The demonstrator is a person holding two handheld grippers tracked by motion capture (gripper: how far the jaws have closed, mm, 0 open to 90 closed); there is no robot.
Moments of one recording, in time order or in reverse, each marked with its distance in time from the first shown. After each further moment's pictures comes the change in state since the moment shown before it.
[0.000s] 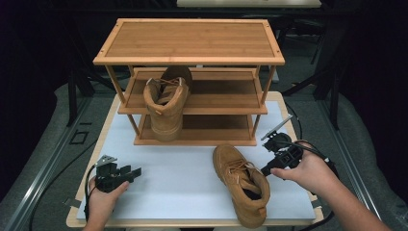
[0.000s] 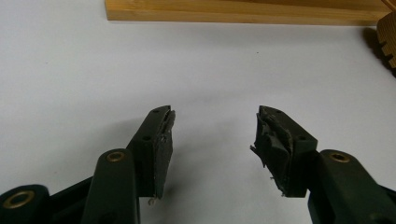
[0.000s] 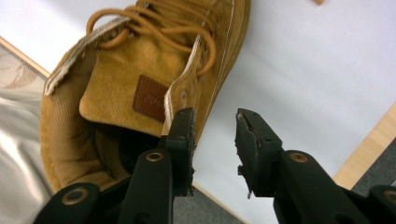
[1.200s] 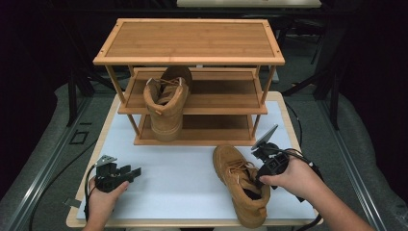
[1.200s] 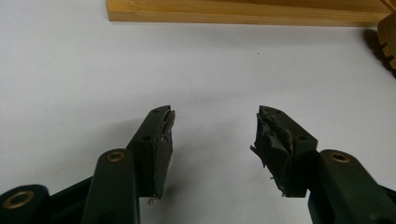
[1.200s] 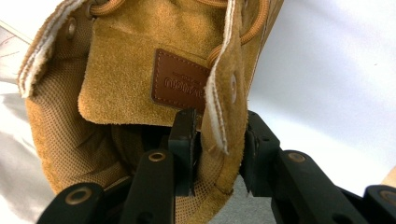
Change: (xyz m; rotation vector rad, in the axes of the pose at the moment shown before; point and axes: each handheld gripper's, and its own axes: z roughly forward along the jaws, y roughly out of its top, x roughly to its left) left arm 0.001 0.000 -0.001 0.002 0.001 -0.001; right arm 0.012 0.004 0.036 0.177 0.062 0.096
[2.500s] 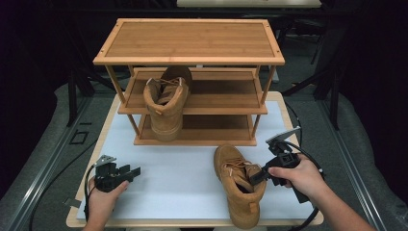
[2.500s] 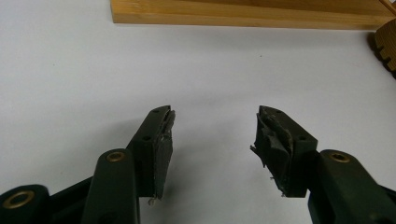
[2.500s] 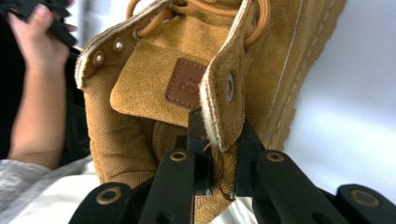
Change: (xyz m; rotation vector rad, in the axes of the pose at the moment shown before) left arm 0.001 0.000 0.000 -0.014 0.009 -0.007; right arm -0.038 -0.011 0.005 -0.116 0.471 0.258
